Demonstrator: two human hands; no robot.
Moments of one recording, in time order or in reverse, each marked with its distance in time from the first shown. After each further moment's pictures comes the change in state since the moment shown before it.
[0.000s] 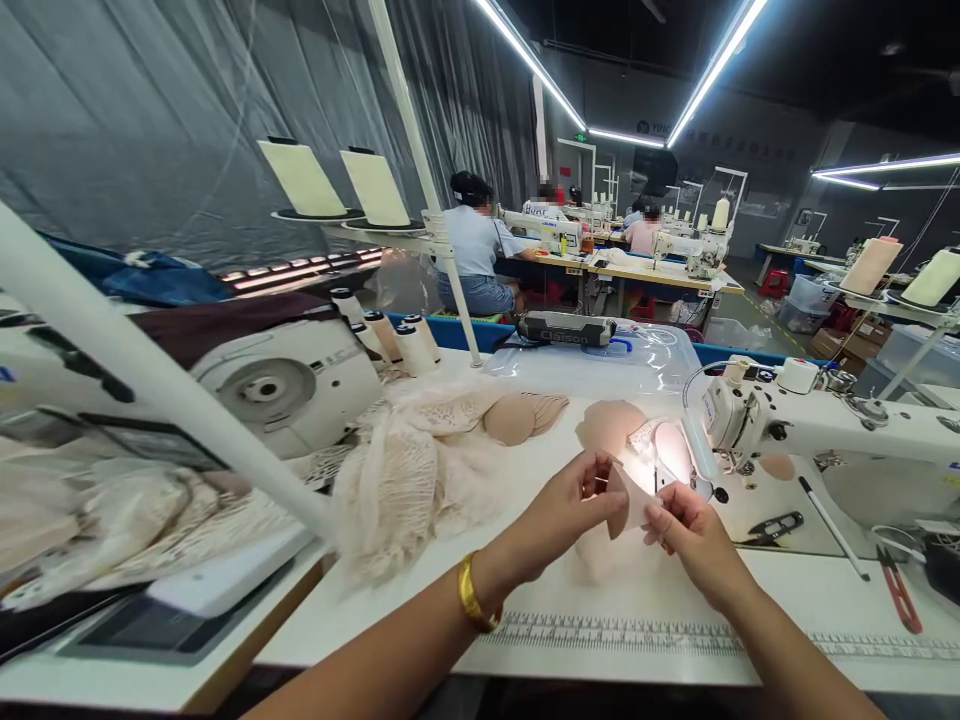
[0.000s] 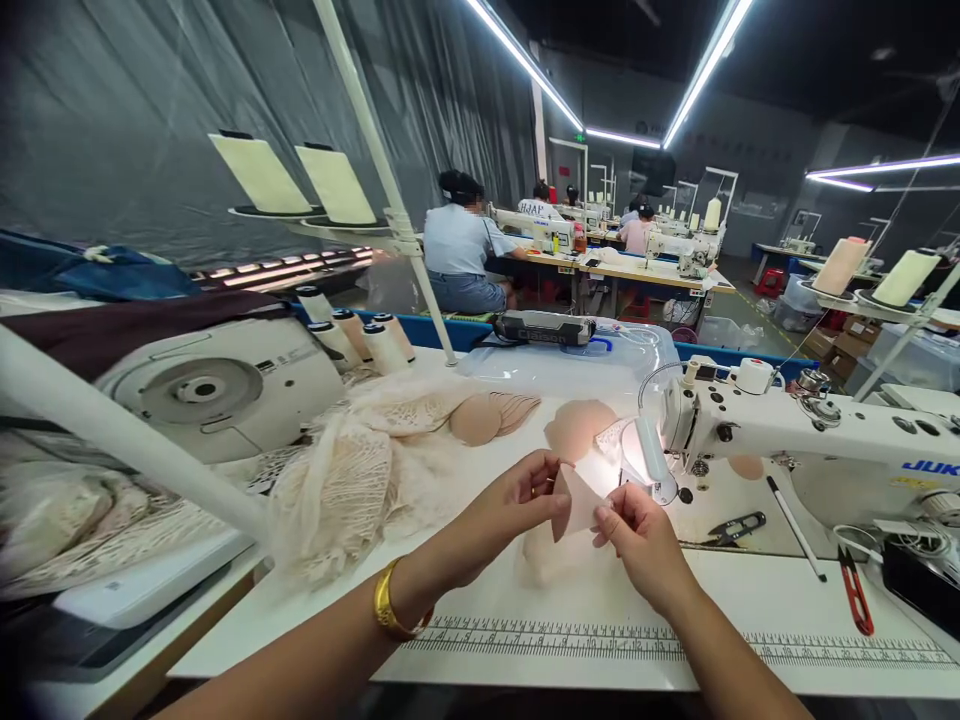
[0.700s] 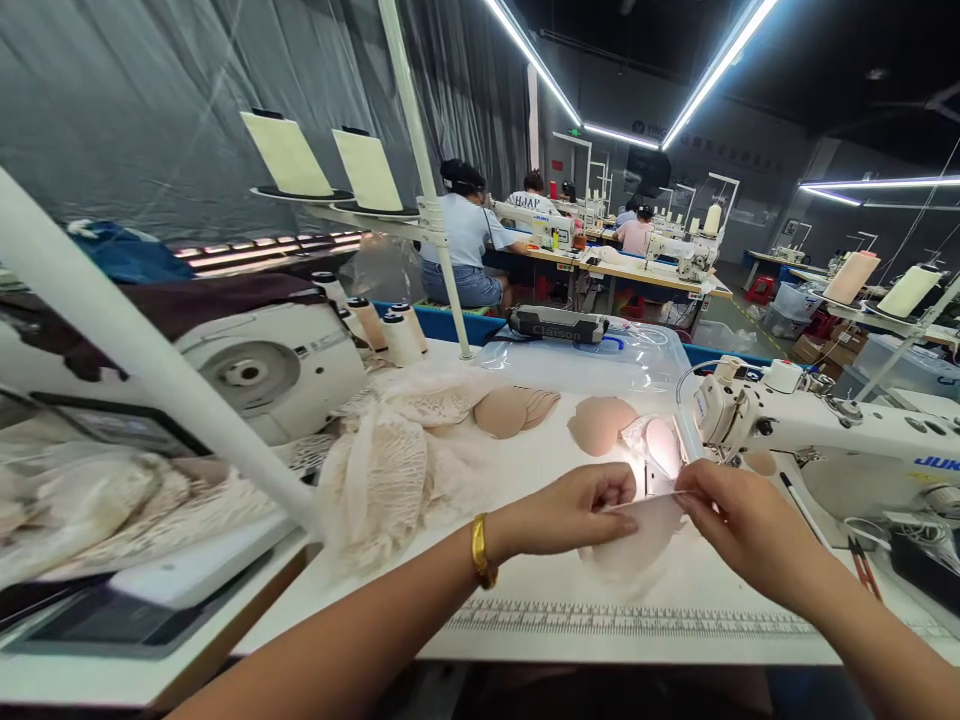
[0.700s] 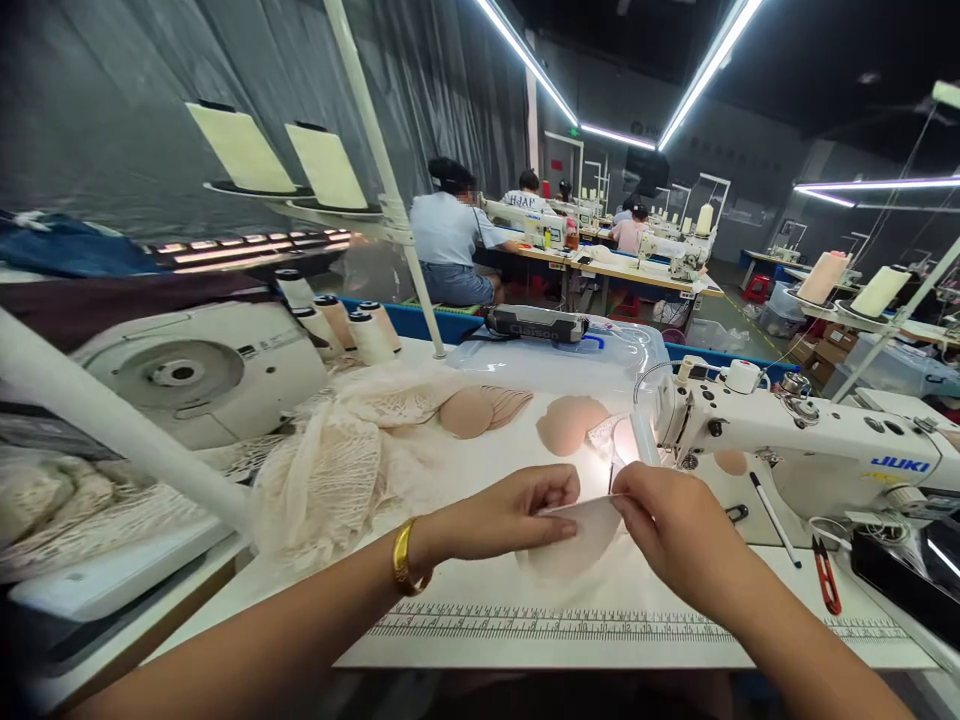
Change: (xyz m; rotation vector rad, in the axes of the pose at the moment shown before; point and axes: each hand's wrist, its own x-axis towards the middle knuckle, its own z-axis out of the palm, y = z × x) left_hand 0.005 0.022 0.004 0.223 -0.440 0.074; right_hand -0.033 -0.105 -0.034 -0.890 -0.072 -0.402
